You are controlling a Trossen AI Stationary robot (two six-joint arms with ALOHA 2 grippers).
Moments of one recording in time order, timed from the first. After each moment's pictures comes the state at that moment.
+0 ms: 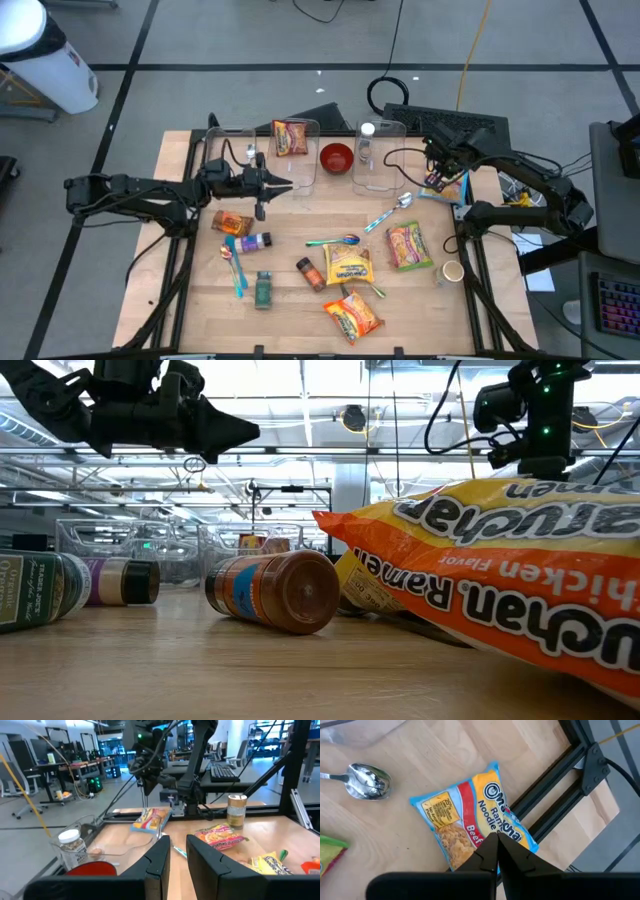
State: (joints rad) left arm 0.29 1.11 0.37 0.76 0.26 0.10; right arm -0.76 1.07 0.93 -1.26 0.28 -0.06
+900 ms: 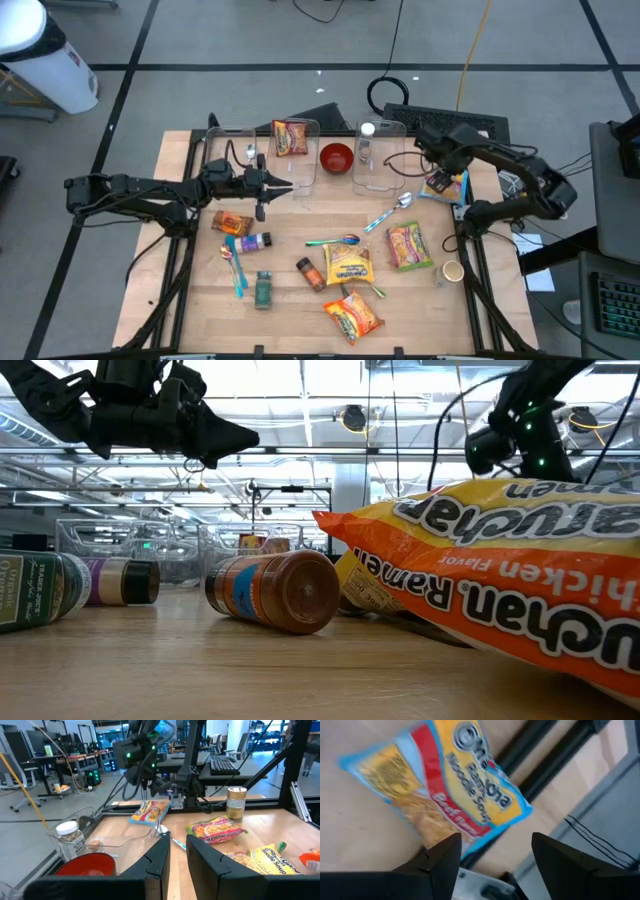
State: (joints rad) left arm 0.29 1.11 0.37 0.73 0.26 0.10; right arm -0.84 1.29 0.89 -1.35 0.40 0.01
